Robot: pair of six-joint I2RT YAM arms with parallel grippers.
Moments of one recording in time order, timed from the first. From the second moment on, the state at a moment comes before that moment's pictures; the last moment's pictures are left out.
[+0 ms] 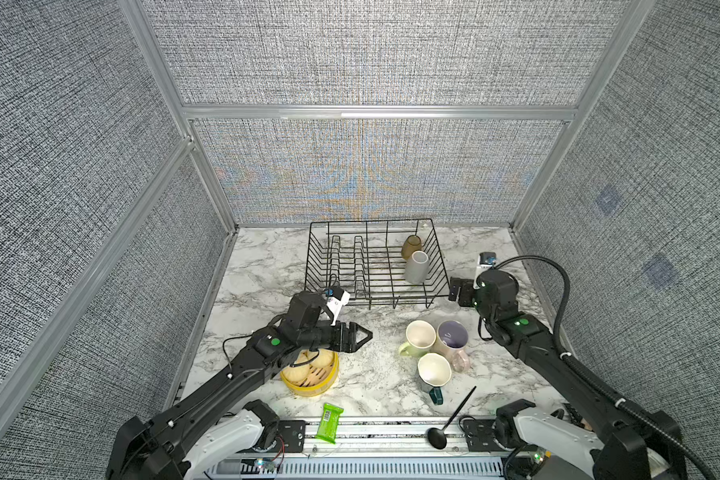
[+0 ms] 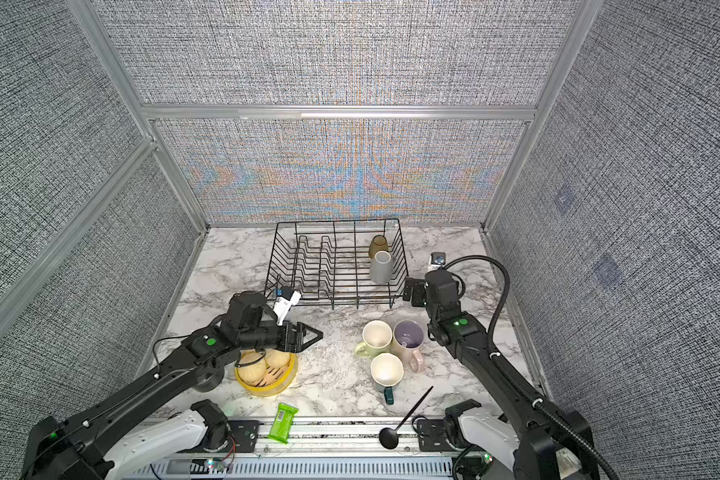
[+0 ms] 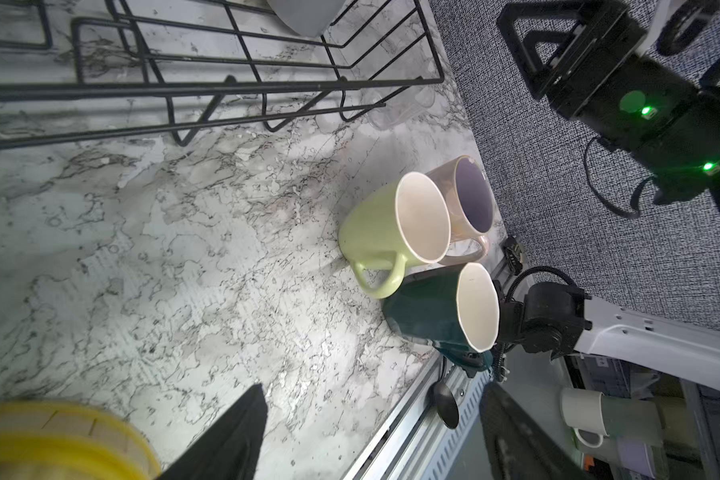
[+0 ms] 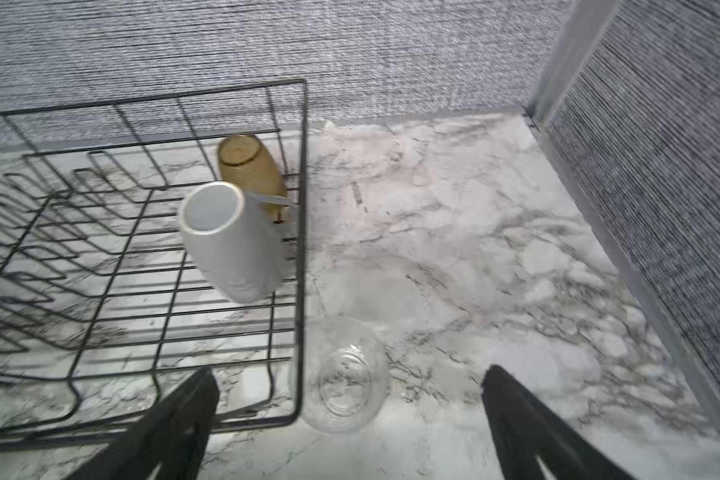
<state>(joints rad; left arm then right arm) -0.70 1.02 0.72 -0.38 0.48 -0.58 0.29 1.03 0.67 -0.14 0.31 0.25</state>
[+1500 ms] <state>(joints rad) -0.97 1.76 1.25 -0.47 0.20 -0.41 0.15 0.81 0.31 0.14 0.32 0.22</state>
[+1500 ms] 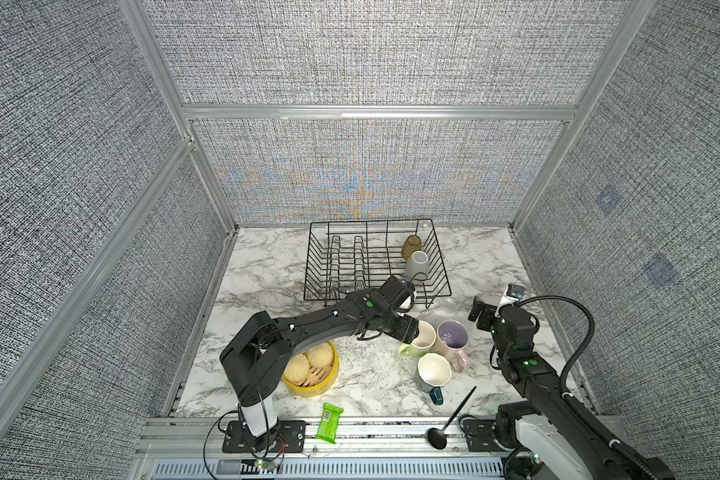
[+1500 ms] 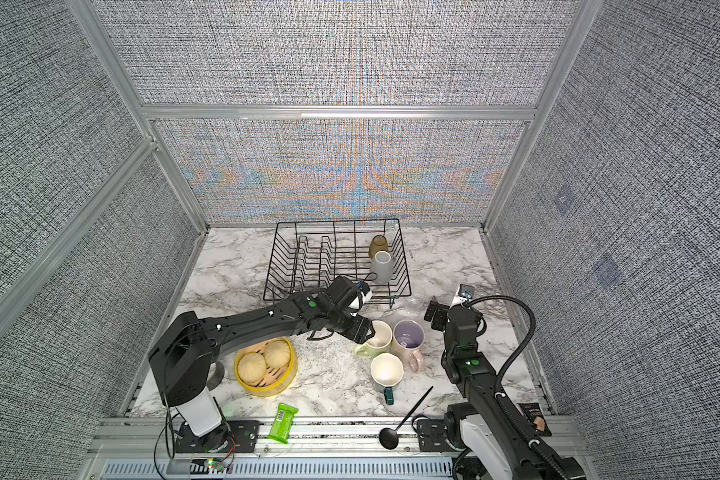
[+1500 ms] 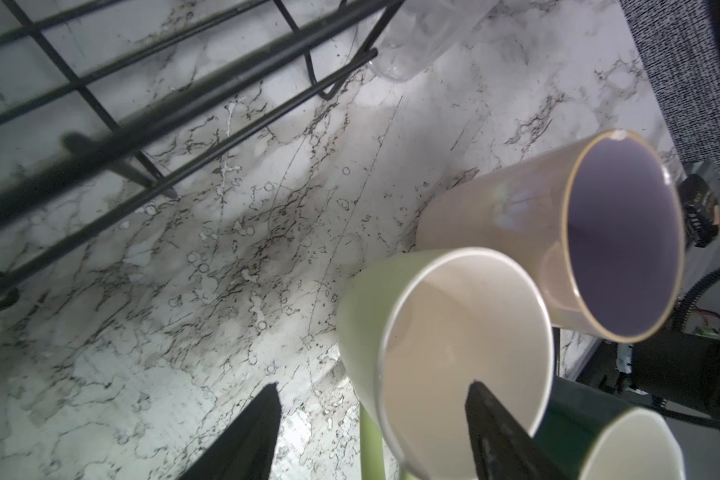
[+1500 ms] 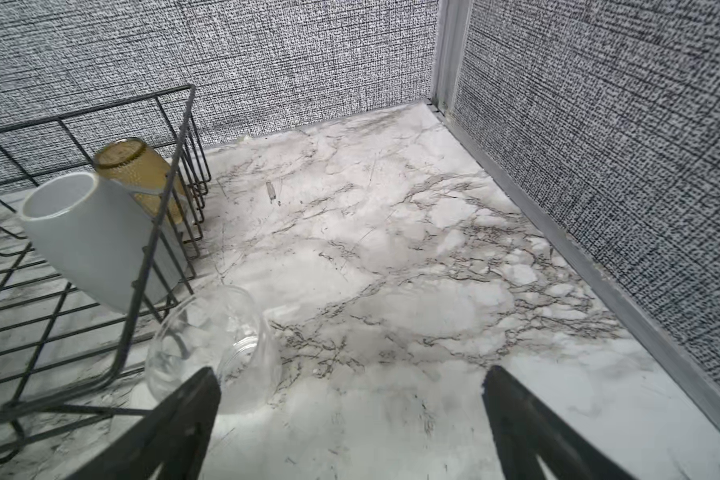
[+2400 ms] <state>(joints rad) -0.98 1.75 1.23 -0.53 0.14 -0.42 0.16 0.86 0.34 0.13 0.33 0.23</state>
